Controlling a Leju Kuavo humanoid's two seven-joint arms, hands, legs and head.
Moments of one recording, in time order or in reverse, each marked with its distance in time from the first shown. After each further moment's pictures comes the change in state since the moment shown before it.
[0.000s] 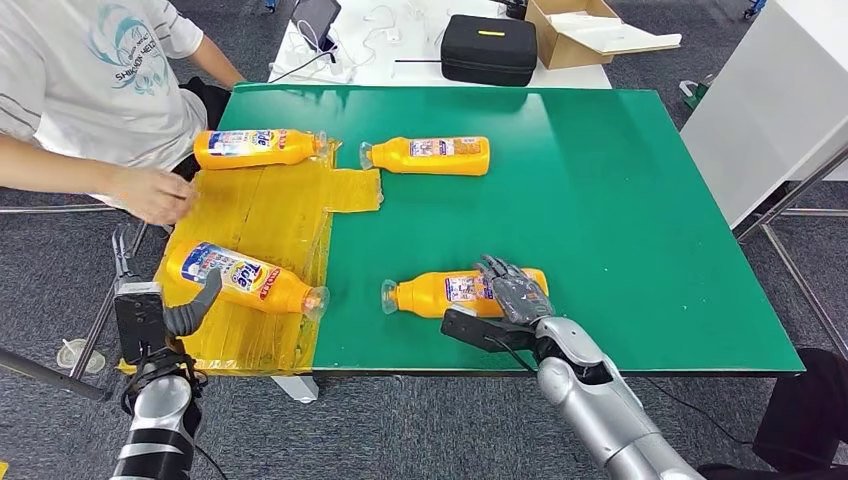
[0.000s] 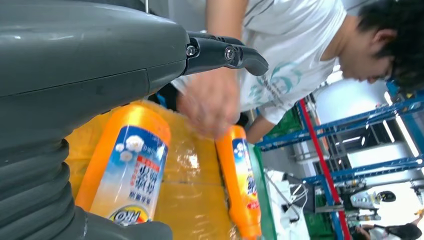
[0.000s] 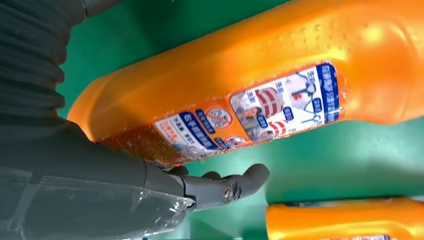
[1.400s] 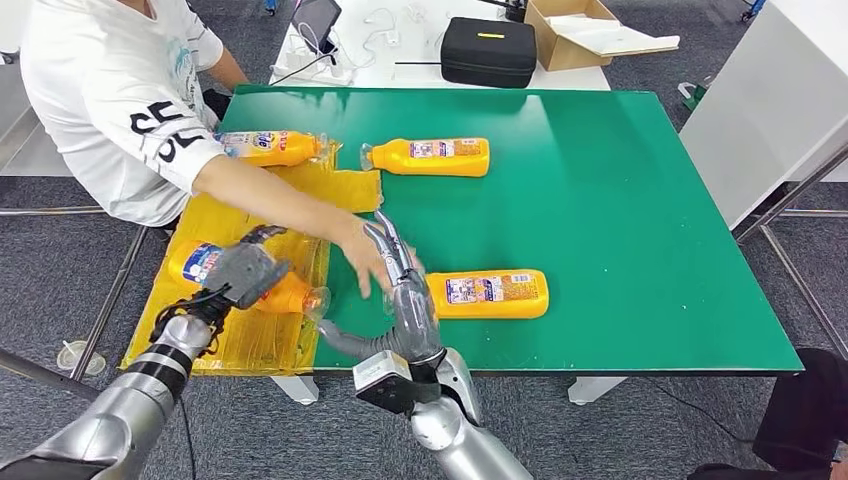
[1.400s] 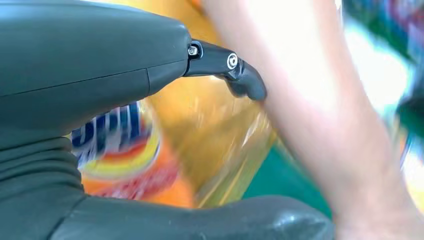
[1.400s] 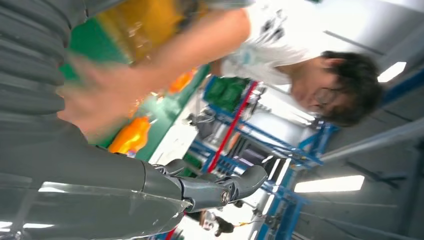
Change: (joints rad) left arm -0.419 0.135 -0.231 0.682 -0.216 -0.409 0.003; right arm 0.124 0.432 0.104 -0.089 -0.384 -0.536 -0.620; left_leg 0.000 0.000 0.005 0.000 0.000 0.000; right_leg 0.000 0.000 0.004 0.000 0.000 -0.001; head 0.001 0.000
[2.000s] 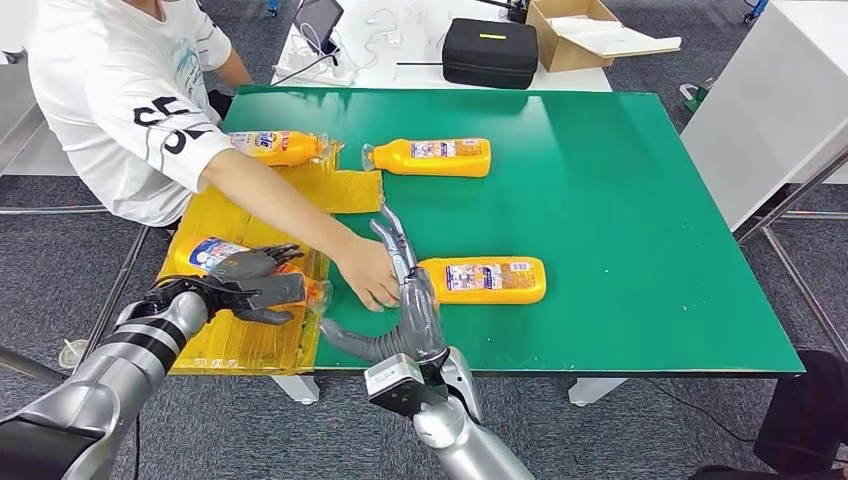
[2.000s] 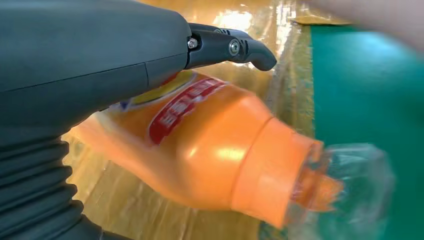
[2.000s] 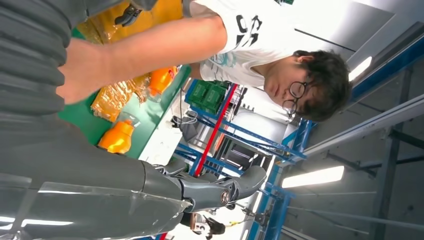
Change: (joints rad) left arm -0.146 0.066 -0.237 0.095 -0.441 -0.362 0.118; right arm 0.003 -0.003 0.002 -0.028 -0.091 0.023 -0.077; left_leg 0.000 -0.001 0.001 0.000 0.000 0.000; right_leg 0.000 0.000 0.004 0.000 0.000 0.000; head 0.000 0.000
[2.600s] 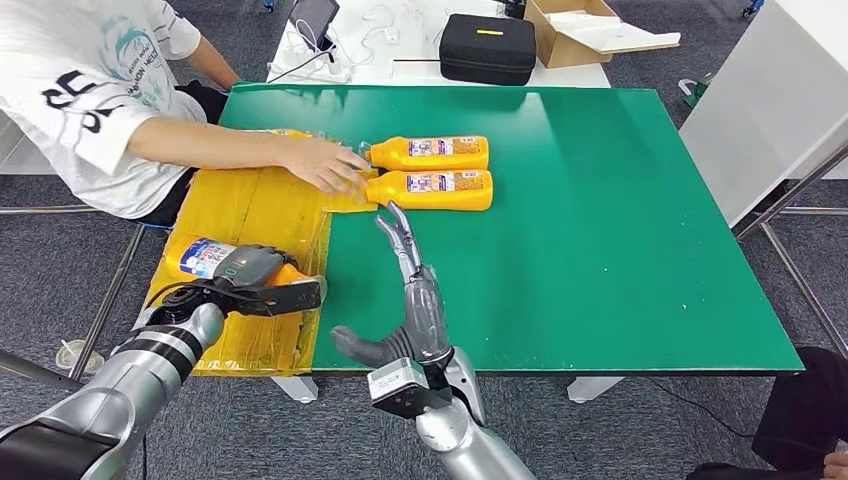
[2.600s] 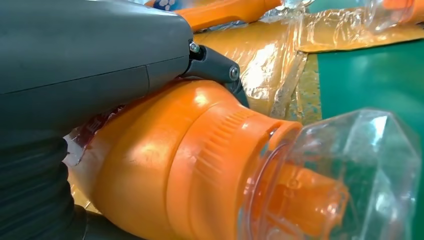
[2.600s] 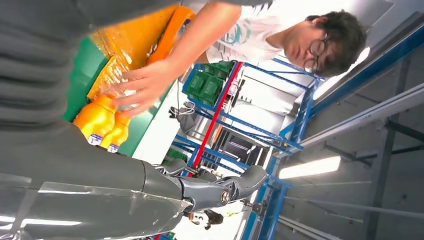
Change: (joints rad) left arm 0.022 -0.029 -0.009 -0.008 -0.143 0.244 0.104; right arm 0.015 -0.007 0.001 -0.054 0.020 -0.015 0.015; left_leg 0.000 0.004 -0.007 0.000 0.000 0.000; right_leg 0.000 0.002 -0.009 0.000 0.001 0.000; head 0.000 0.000
